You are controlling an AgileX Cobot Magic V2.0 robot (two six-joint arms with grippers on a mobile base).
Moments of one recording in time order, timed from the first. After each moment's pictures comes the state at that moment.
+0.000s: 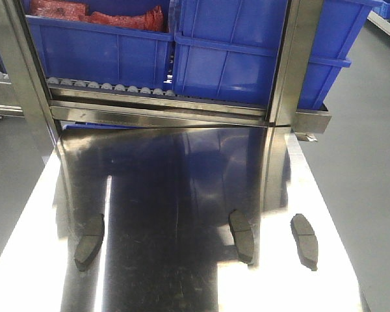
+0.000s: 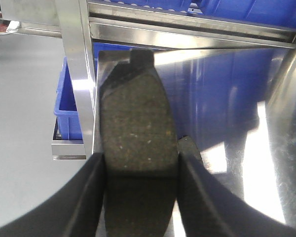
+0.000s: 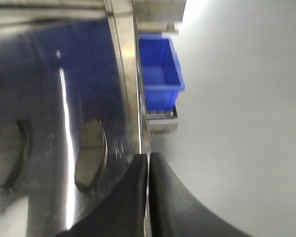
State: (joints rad) left arm -0.02 0.46 -0.50 -0.13 0.58 0.06; right arm -0.06 0.65 -0.47 0.05 0.52 0.00
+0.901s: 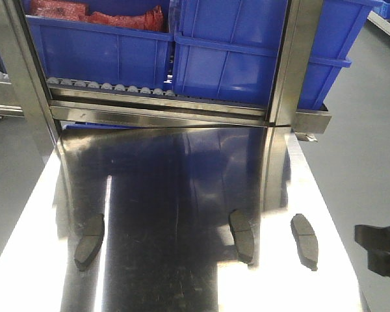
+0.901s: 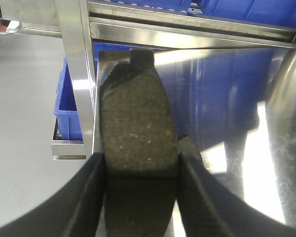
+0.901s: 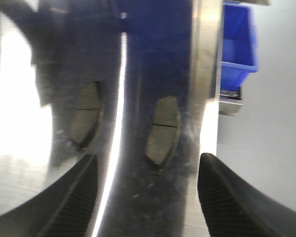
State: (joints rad) left arm -0.02 0.46 -0.50 -0.13 0.57 0.06; right arm -0.06 0.79 -0.57 0.51 0.66 -0.50
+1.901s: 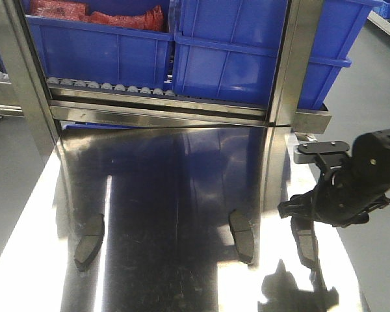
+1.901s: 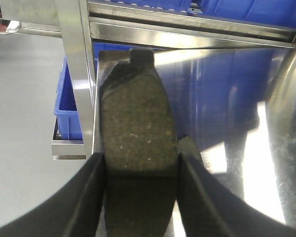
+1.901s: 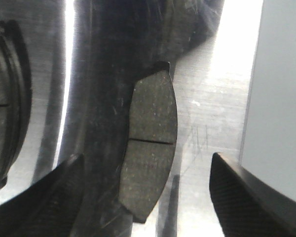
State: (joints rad) left arm -0.02 0.46 -0.50 -0.13 0.57 0.06; right arm 0.21 1.66 -1.05 -0.02 0.77 0.10
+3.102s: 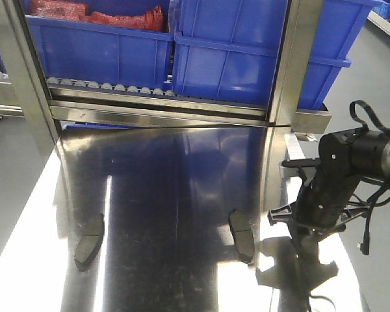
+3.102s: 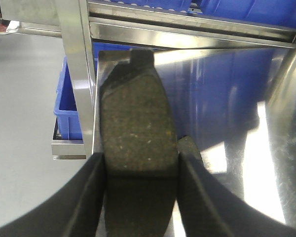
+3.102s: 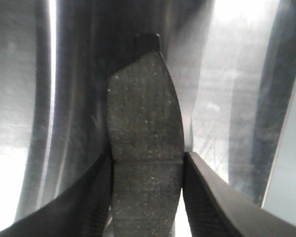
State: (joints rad) left arm -0.02 0.46 -0.50 -0.13 0.58 0.06; right arm 0.21 1.86 -1.17 -0.03 0.88 0.13
